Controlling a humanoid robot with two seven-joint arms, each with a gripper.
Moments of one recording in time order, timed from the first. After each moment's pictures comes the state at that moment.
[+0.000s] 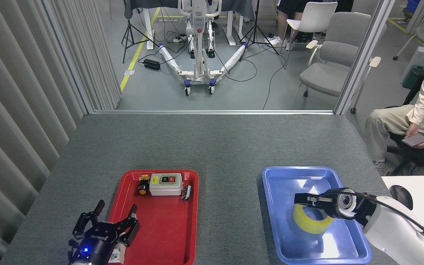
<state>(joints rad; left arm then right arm) -0.01 0.31 -0.23 -1.48 -1.17 0.02 0.17 -0.62 -0.59 0.80 -1.17 0.27 0.29 0.72</state>
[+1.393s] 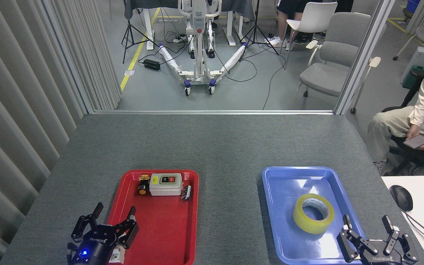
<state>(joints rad) 0.00 0.30 -0.21 -1.48 -1.17 0.02 0.17 0.24 -0.38 0.04 -1.66 1.17 0.14 -0.21</state>
